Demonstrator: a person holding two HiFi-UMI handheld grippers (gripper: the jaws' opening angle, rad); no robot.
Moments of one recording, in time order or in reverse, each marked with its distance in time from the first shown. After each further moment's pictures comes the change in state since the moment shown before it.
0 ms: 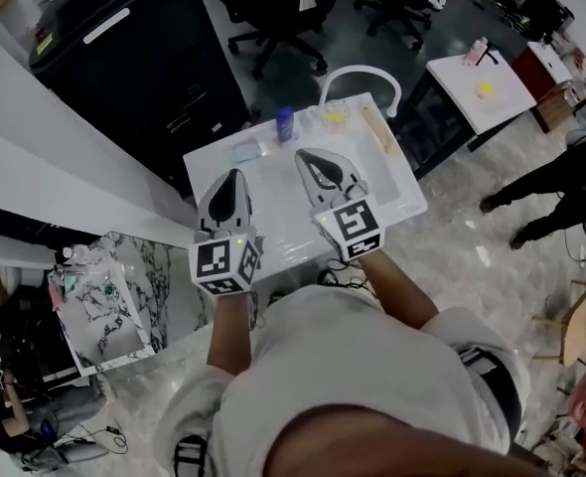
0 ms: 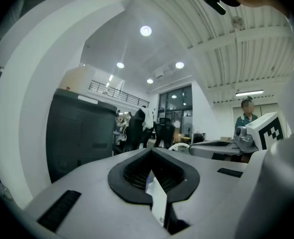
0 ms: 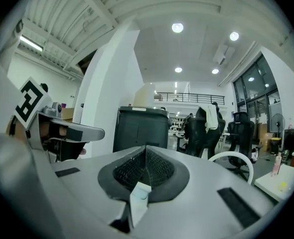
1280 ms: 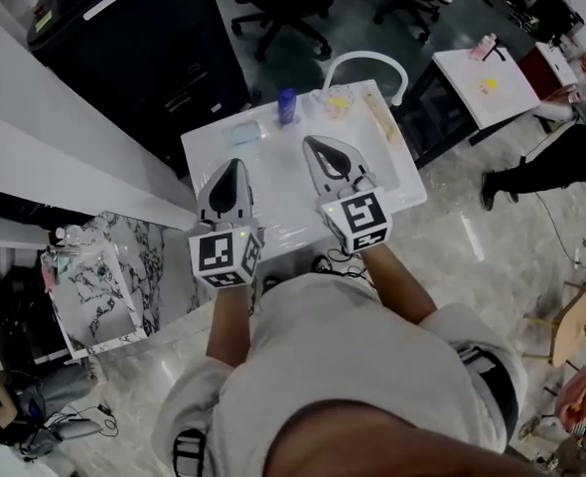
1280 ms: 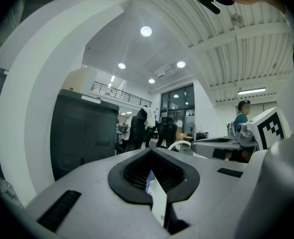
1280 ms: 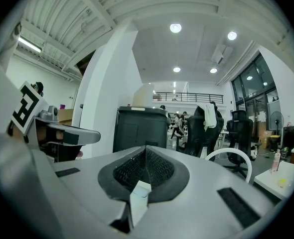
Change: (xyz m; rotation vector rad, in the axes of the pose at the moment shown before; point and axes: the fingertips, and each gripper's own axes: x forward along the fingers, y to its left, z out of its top) left arm -0.008 -0.001 -0.010 0.009 -0.008 0.030; right arm -0.007 -0.004 -0.004 0.005 -0.006 -0.016
